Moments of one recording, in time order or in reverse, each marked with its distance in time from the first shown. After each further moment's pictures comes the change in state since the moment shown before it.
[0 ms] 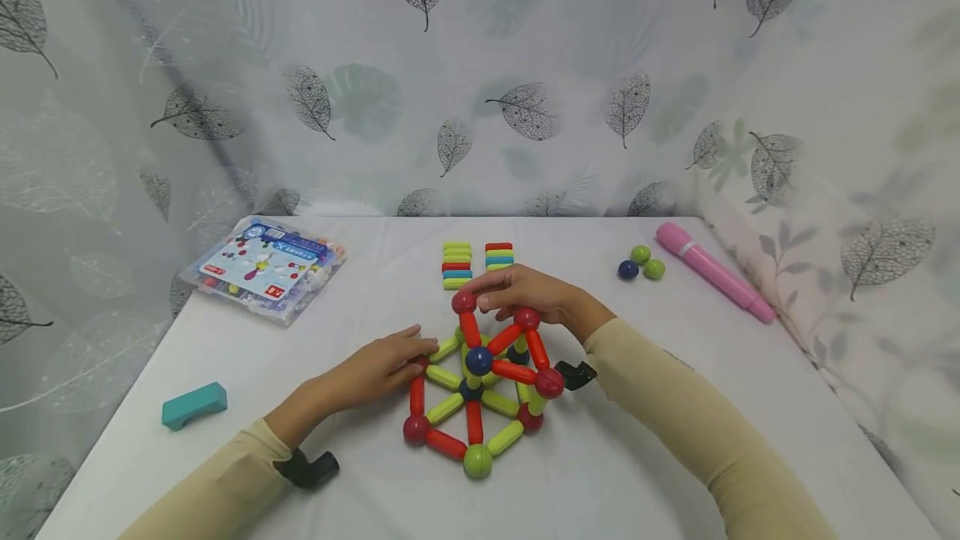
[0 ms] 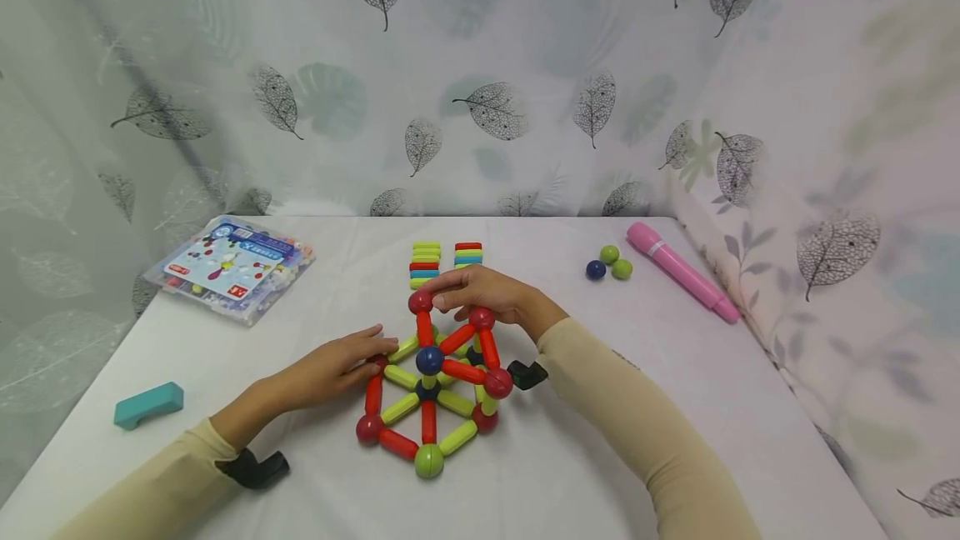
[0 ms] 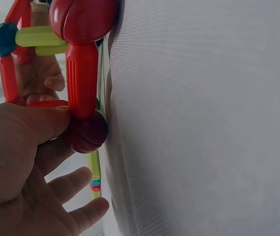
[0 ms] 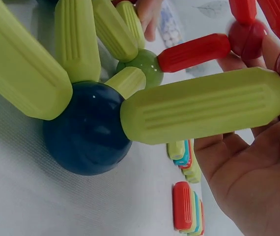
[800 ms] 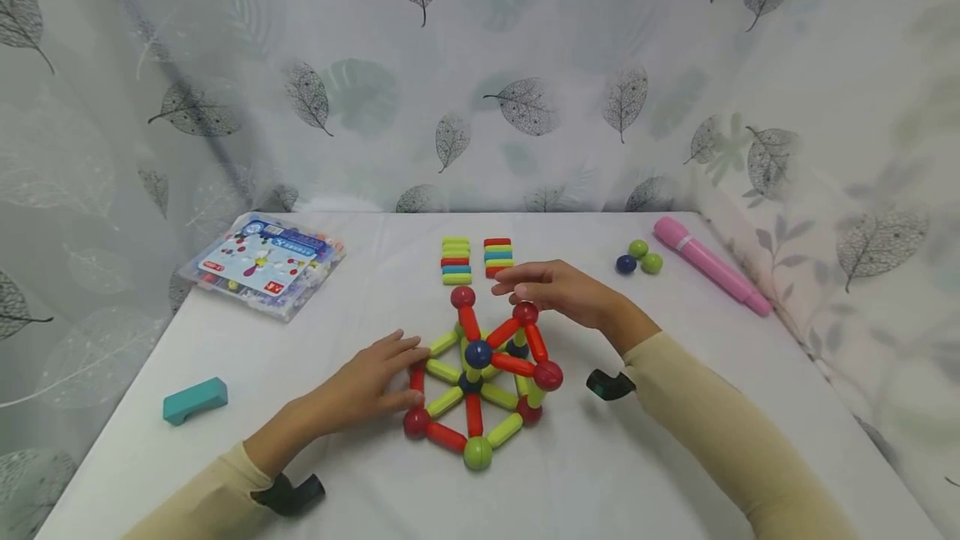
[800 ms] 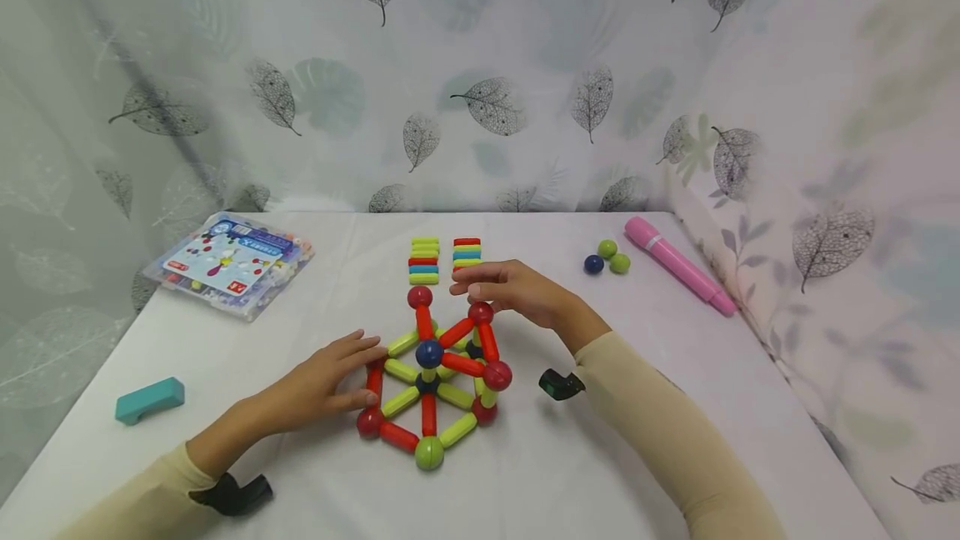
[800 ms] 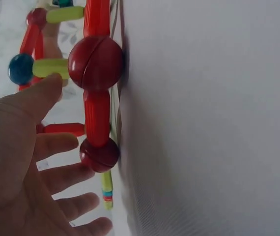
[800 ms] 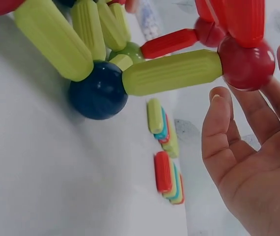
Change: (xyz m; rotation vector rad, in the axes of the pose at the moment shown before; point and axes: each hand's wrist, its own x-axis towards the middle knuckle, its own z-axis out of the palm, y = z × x) left_hand -0.030 0.016 0.009 0.038 0.052 -0.099; right_hand -0.051 0.011 -0.017 -0.067 0.089 -0.121
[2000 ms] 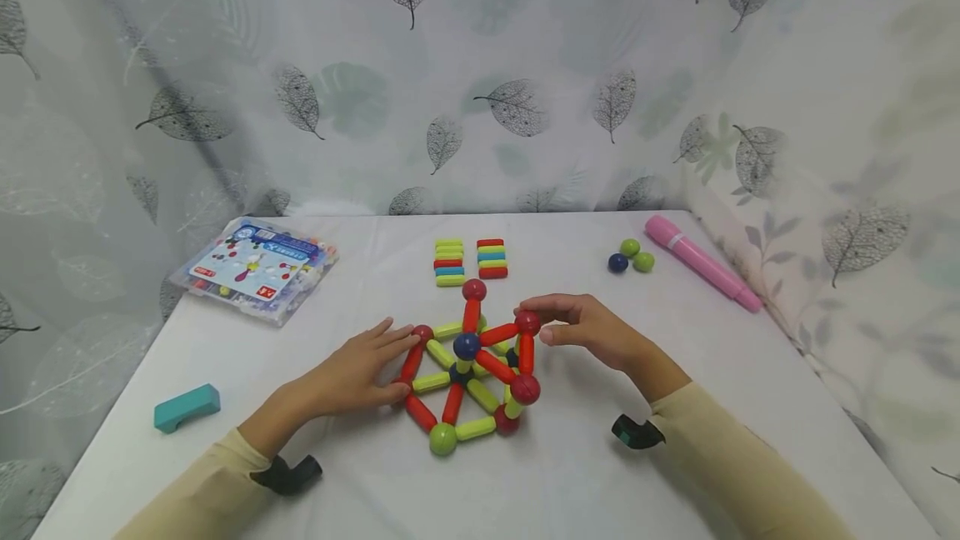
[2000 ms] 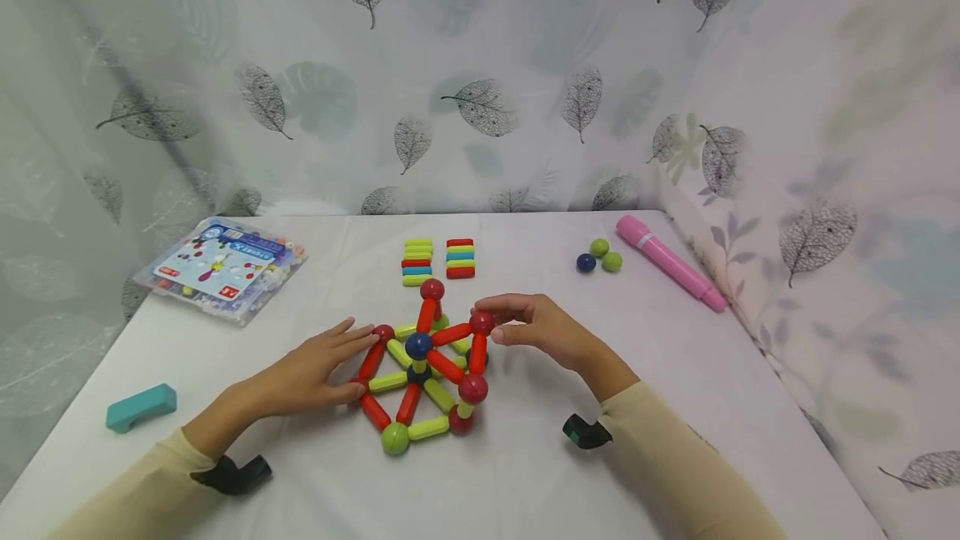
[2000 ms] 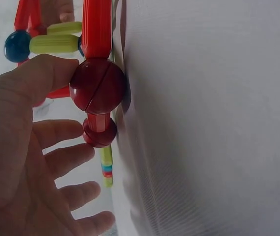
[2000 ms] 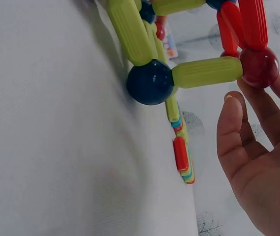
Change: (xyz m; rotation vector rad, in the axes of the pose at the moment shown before) left_hand 0.012 -0.012 -0.011 0.109 -0.041 0.015; right_hand -0.063 0.027 0.016 0.001 0.110 -0.091
